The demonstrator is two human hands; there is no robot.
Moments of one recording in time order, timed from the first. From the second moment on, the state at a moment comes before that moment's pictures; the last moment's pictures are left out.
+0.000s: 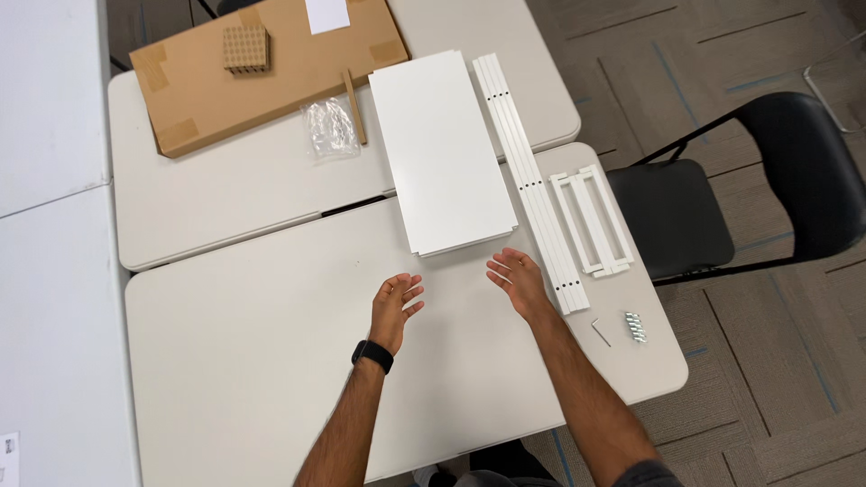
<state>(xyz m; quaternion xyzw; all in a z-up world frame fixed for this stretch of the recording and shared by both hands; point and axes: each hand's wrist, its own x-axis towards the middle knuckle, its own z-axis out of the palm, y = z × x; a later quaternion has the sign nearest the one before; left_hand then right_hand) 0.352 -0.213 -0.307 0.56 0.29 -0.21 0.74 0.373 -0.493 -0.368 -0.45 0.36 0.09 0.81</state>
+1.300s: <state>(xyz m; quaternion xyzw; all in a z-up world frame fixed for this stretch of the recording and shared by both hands) 0.291 -0.170 -0.278 0.52 0.35 -0.20 0.76 0.457 -0.476 -0.421 -0.25 0.39 -0.03 0.89</state>
